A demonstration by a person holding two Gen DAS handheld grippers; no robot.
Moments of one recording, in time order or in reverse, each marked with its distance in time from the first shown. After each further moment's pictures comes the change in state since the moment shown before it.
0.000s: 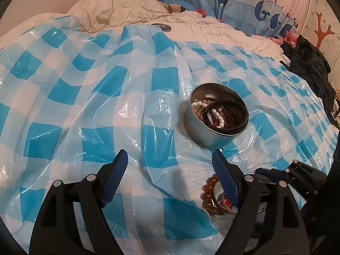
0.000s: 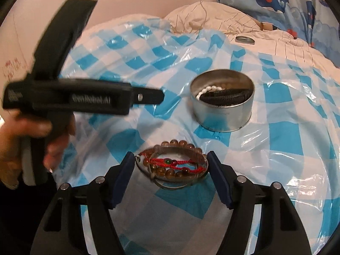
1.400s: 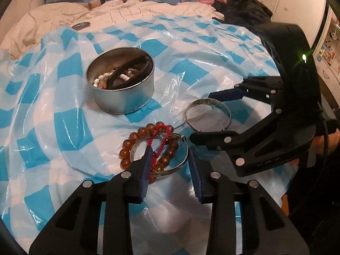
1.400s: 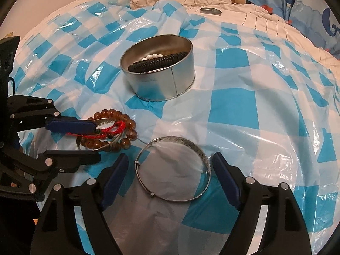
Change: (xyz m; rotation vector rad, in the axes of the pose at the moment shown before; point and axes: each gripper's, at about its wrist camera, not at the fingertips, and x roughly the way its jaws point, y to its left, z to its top) left arm 0.006 -0.069 -0.051 0.383 0.097 -0.279; right arm 0.009 -0.055 -0.010 0.062 0.199 -0.203
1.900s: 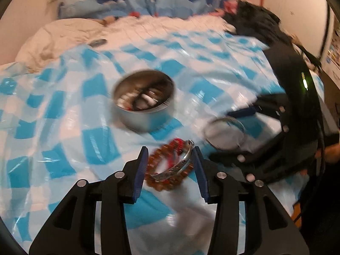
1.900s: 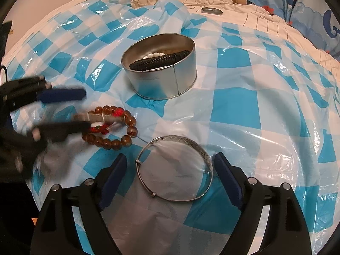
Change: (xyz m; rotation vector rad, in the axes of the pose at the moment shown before) left arm -0.026 0.012 0.009 -0.013 -0.120 0.138; right arm 0.002 0.002 -0.001 -0.007 0.002 -0.006
